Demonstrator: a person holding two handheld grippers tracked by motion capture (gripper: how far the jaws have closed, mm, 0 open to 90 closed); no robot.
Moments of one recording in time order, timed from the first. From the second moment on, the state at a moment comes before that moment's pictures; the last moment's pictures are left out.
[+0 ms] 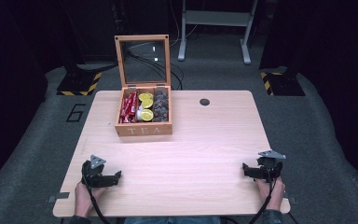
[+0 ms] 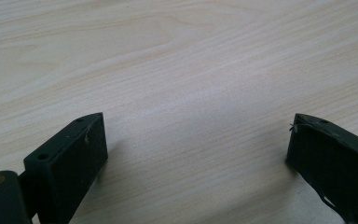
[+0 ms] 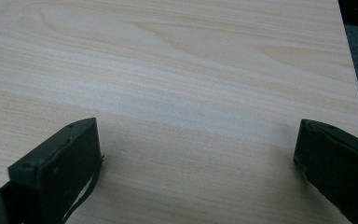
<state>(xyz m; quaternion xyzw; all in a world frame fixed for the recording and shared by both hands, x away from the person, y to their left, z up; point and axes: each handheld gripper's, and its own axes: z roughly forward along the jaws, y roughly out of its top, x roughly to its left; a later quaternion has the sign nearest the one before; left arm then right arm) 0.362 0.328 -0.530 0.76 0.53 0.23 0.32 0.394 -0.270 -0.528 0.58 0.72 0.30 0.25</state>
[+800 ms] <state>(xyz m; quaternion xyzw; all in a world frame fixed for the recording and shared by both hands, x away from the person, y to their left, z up) 0.383 0.324 -0.490 0.77 0.50 0.21 0.35 0.395 -0.271 -0.529 0.58 0.71 0.30 0.24</state>
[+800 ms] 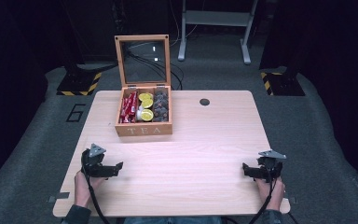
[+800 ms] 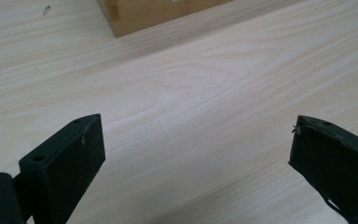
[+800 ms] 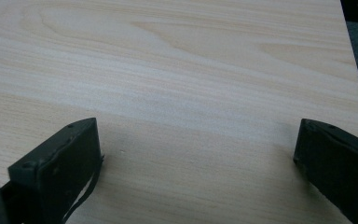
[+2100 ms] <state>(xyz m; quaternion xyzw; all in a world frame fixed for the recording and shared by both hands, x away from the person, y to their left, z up) 0.436 0.297 -0.443 0.78 0.45 0.22 0.37 0.395 -0.271 -0.529 0.58 0.71 0.30 0.25</state>
